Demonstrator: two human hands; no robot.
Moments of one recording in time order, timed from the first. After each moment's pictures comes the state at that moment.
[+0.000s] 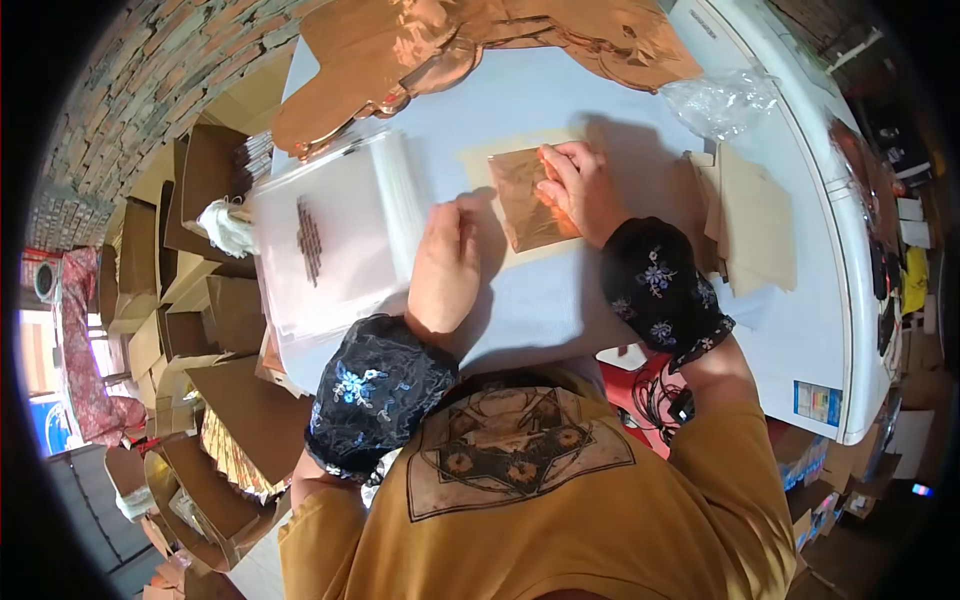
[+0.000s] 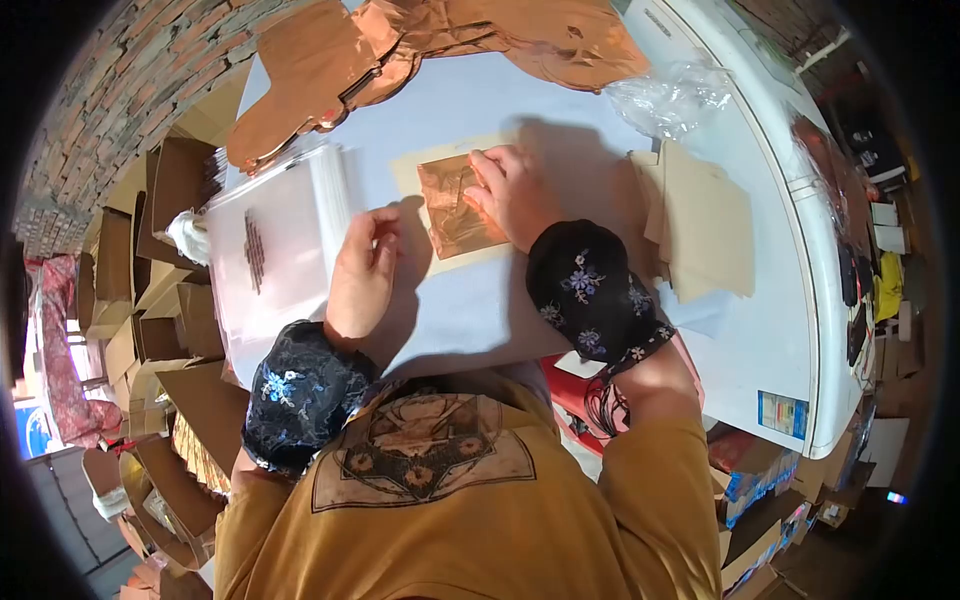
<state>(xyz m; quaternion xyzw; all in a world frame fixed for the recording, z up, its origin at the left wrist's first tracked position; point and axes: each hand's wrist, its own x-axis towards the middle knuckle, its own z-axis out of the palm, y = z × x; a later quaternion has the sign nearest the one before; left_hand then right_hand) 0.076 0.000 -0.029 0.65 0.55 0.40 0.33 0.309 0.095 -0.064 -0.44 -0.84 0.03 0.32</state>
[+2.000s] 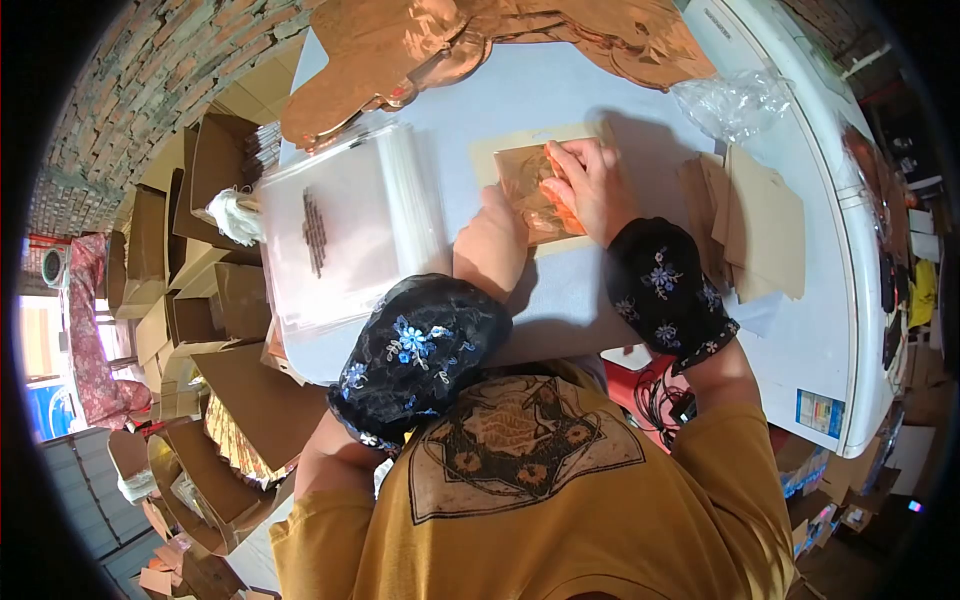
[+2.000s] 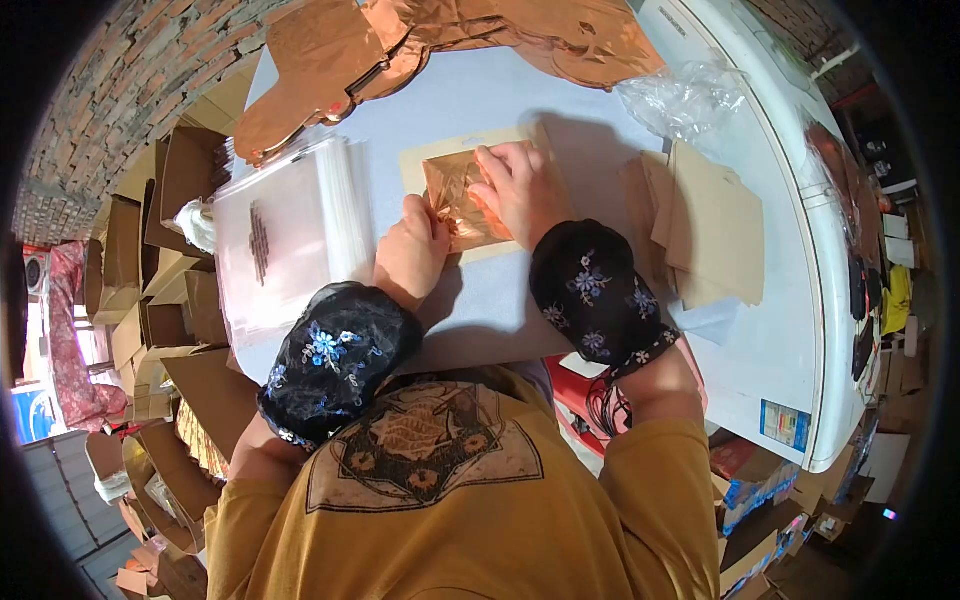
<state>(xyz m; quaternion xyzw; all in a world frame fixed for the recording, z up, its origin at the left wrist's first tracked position) 0.126 0.024 -0.035 0.65 0.68 0.24 0.24 0.308 0.091 -0.057 -0.43 -0.84 -0.01 0.33</state>
